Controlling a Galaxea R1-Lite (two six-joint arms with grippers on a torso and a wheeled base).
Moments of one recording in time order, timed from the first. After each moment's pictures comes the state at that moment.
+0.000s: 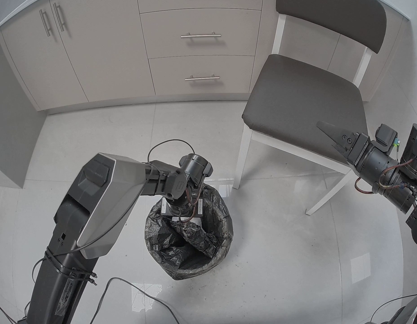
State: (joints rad) left arm -0.53 2.63 -2.00 0.48 0.28 -0.44; right arm 0.34 1.53 -0.55 -1.06 0.14 0.61
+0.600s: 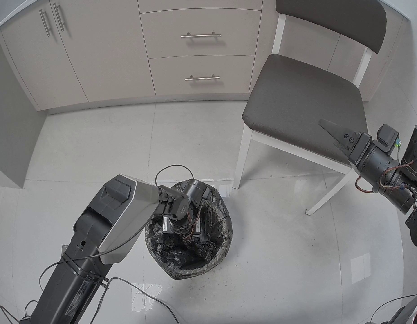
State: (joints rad) left arm -0.52 2.79 -2.00 0.39 0.29 -0.47; right arm 0.33 1.54 -0.53 -1.12 0.15 0.61
